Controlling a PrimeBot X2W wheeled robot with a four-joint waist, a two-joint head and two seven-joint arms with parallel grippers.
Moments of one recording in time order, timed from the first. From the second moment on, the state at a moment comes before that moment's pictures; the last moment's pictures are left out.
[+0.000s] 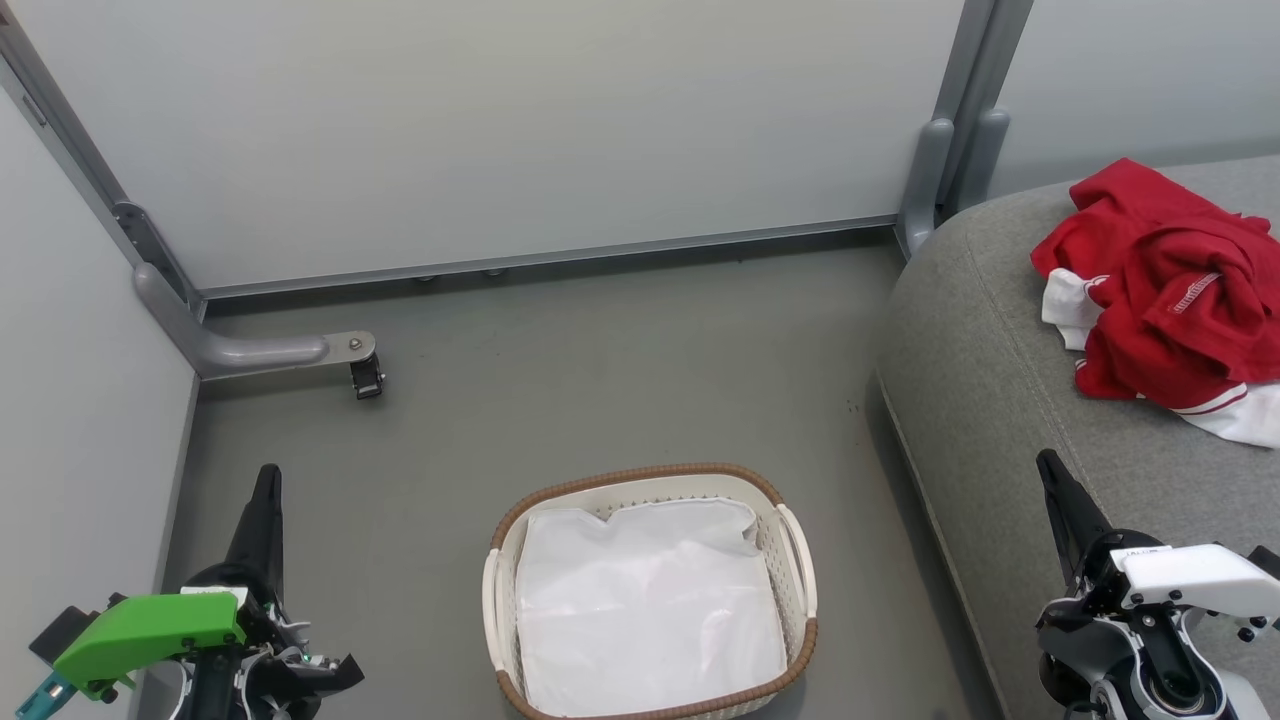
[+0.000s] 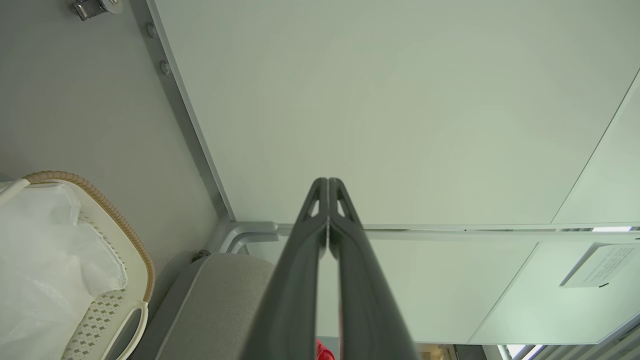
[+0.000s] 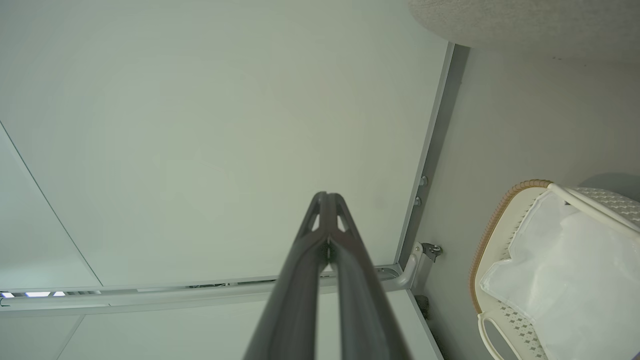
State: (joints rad) left arm -0.10 0.05 0.11 0.24 -1.62 -0.13 0.11; right arm -0.11 -0.05 -0.11 0.25 1.61 0.13 0.11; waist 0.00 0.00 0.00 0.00
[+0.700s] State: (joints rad) left arm -0.10 0.05 0.11 0.24 -1.62 -0.13 0.11; right arm -0.11 -0.05 -0.11 0.25 1.61 0.13 0.11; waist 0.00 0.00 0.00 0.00
